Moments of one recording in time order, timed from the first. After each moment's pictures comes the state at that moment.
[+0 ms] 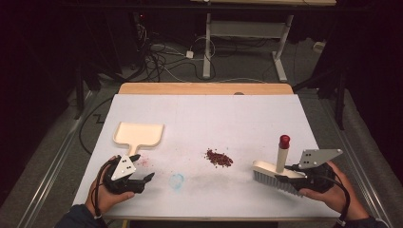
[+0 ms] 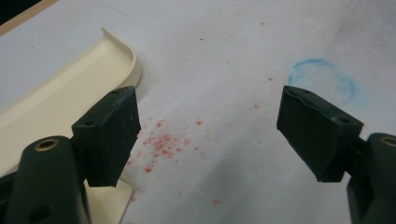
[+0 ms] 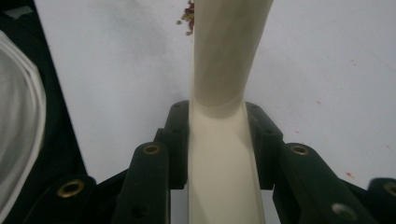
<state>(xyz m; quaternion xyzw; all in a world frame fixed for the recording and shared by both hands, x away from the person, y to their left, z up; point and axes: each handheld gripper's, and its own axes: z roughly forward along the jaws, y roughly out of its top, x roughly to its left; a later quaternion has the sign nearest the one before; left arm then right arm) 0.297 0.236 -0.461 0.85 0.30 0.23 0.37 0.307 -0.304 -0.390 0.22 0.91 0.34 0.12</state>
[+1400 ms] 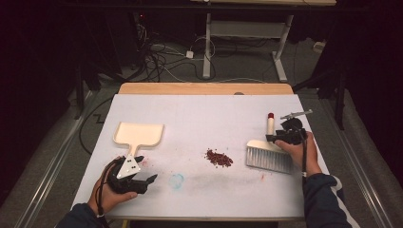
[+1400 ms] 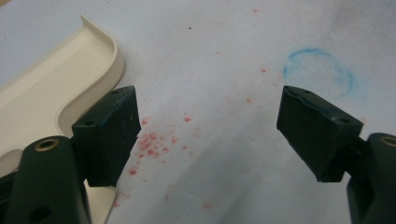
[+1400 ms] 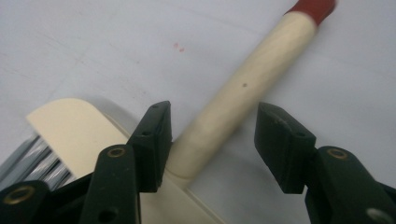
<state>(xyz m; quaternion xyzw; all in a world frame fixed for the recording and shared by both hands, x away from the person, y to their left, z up) 0.302 0.229 -0.467 0.86 0.29 0.21 0.36 0.461 -0.293 -0.451 0.50 0.81 0.27 0.15</state>
